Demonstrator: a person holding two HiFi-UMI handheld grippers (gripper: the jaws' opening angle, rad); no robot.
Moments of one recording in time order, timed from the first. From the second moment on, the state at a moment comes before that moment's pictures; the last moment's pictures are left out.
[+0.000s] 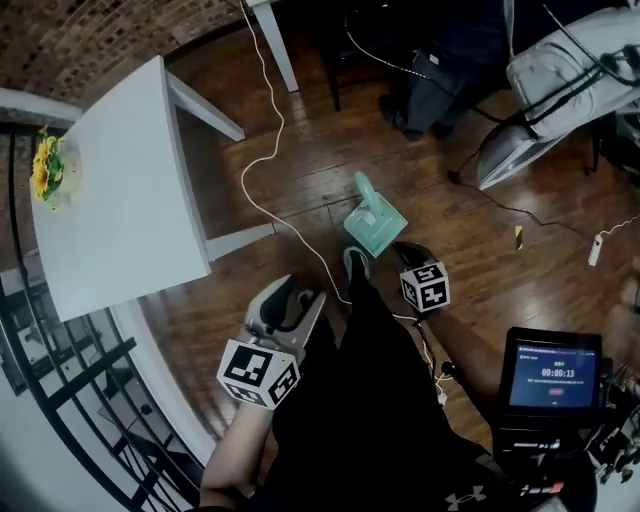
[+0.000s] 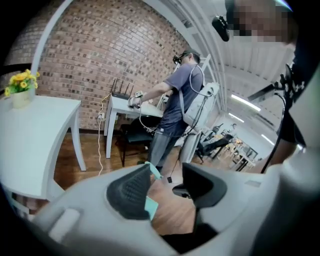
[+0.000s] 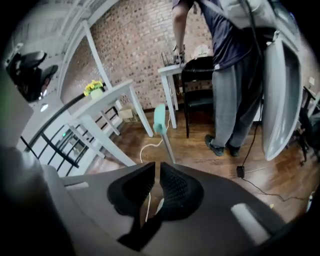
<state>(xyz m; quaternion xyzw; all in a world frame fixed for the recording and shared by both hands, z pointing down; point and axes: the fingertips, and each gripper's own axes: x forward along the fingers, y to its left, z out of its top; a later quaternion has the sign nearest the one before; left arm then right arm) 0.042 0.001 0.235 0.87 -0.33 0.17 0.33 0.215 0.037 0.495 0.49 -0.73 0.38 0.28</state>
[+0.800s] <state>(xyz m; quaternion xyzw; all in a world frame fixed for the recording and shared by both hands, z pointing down) -0.020 0.127 0.139 0.95 -0.19 0.11 0.22 0.114 0.139 0.181 0.64 -0.71 0.26 0.11</state>
